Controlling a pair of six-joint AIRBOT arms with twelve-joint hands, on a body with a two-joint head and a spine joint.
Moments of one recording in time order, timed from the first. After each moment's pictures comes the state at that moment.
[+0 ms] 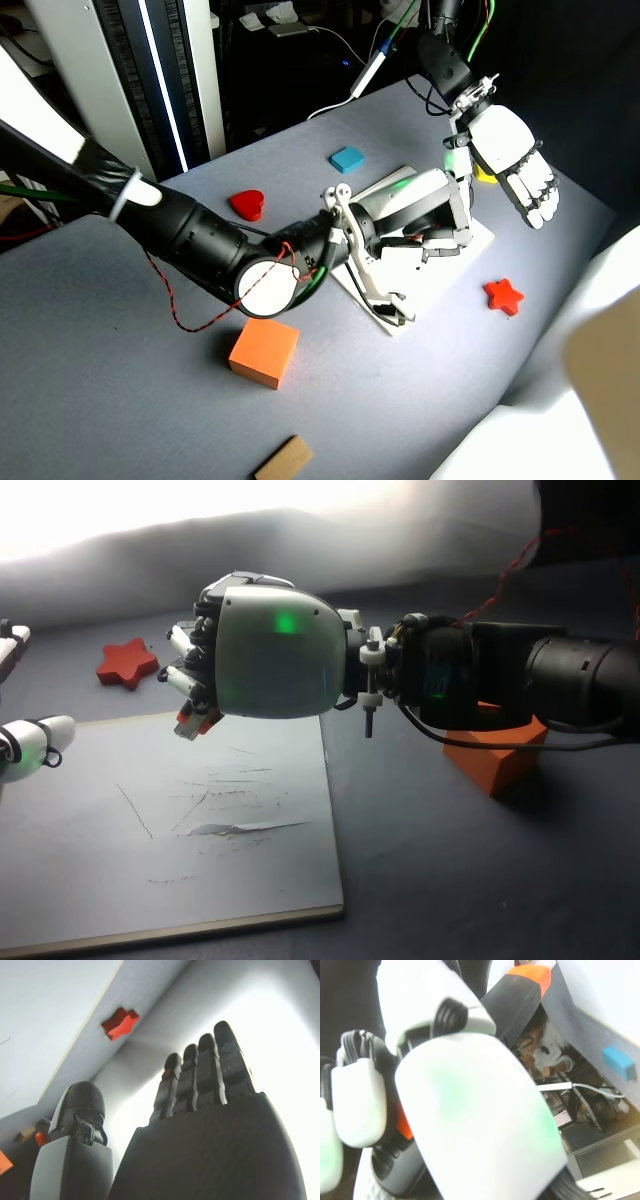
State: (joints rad) left arm 0.79 -0.86 0.96 -1.08 -0.91 1.69; right arm -0.37 -1.82 1.98 -0.93 1.11 -1.33
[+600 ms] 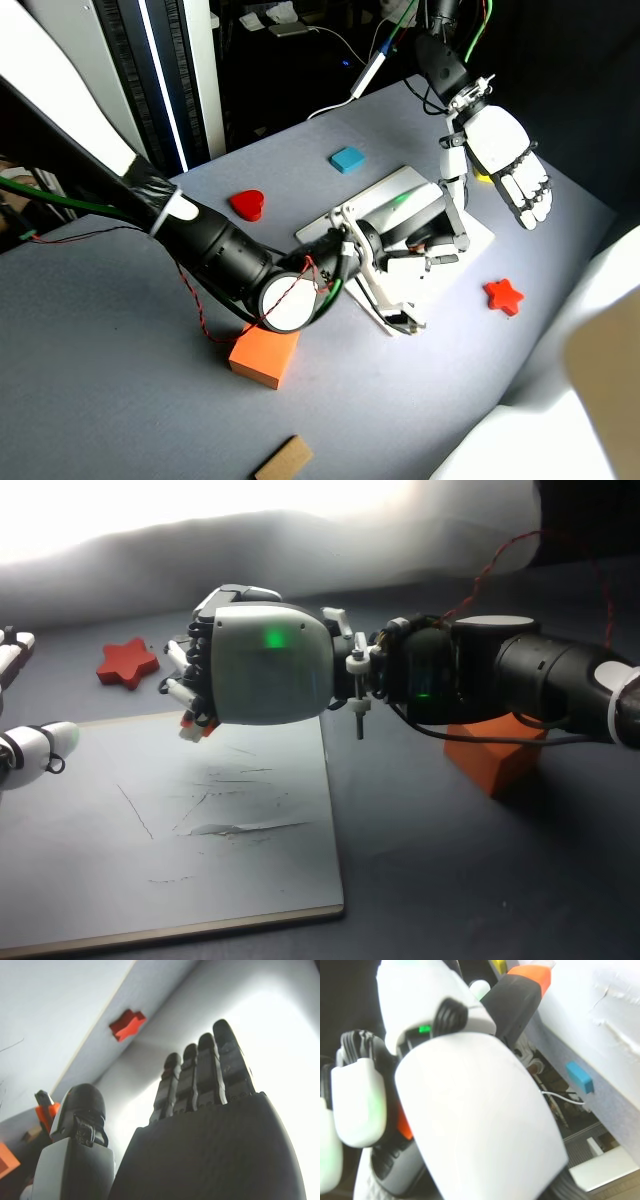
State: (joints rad) left arm 0.81 -0.86 0.94 -1.08 -0.91 1.69; right arm -0.38 -1.98 2.28 -1.04 1.24 -1.30
